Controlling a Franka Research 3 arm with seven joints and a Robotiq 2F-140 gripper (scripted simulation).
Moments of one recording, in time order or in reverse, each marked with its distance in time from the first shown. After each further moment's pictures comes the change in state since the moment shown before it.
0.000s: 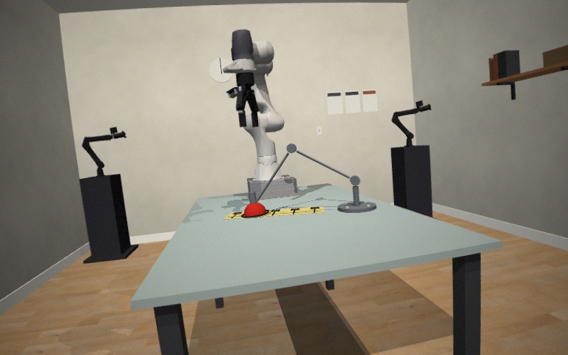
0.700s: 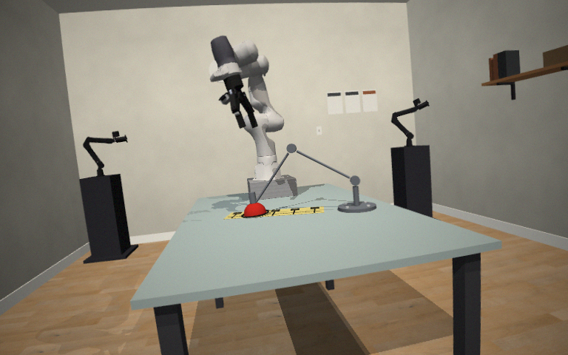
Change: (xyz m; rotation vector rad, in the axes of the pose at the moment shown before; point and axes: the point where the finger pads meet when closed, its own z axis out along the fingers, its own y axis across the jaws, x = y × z) arm 0.005 0.002 0.002 -0.012 -0.262 0.002
